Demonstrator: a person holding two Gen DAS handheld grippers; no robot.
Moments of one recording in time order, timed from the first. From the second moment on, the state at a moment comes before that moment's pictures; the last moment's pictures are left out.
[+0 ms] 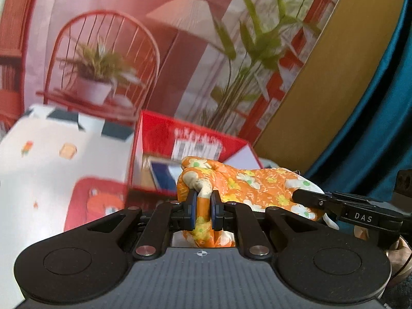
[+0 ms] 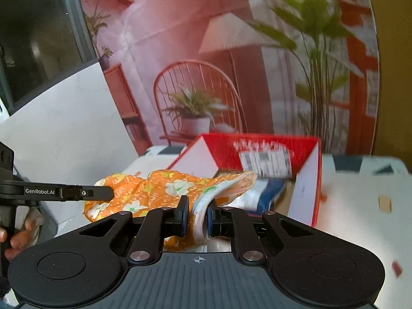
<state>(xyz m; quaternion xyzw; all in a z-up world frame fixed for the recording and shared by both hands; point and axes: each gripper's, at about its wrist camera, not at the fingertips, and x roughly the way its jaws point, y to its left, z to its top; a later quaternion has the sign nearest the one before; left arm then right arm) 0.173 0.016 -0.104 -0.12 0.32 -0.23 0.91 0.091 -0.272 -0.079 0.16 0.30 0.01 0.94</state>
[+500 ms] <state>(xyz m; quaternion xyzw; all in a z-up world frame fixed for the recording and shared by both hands) 0.287 -0.038 -0.133 -0.04 0.36 -0.19 0.91 0.218 -0.315 -0.123 0.11 0.36 -0.03 0.93</state>
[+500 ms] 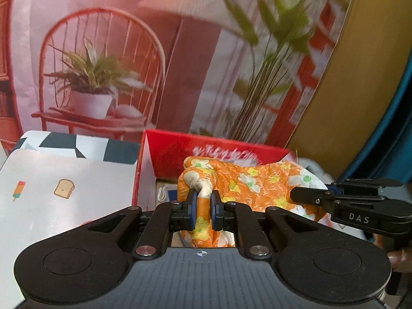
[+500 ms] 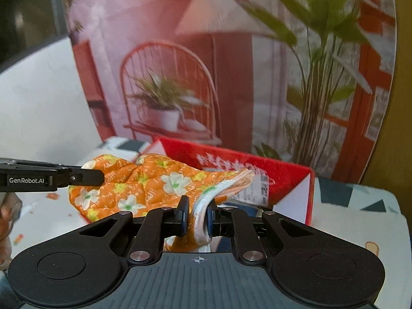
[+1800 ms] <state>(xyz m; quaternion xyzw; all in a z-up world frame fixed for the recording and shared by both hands) 0.298 -0.048 -0.153 0.03 0.41 -0.20 0.89 0.228 -0.316 -0.188 0.14 0.43 -0.10 0.89</state>
